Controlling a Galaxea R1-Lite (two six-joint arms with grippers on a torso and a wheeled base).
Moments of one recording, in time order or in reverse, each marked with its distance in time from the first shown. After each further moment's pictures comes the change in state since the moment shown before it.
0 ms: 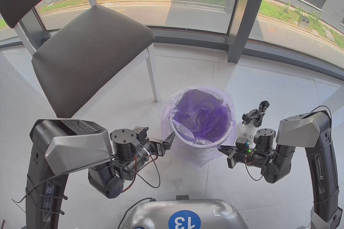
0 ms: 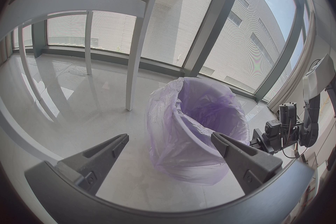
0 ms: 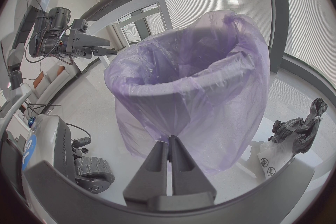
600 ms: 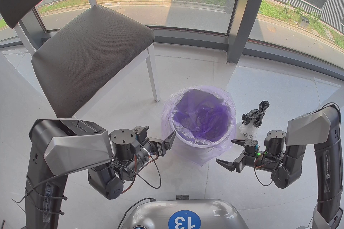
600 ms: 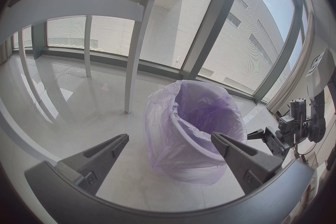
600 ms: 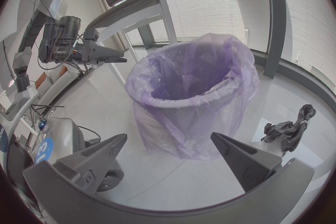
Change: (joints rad) left arm -0.011 -0.013 0.019 -0.031 0.002 0.008; right arm -0.010 -0.129 0.253 -0.129 0.028 0.004
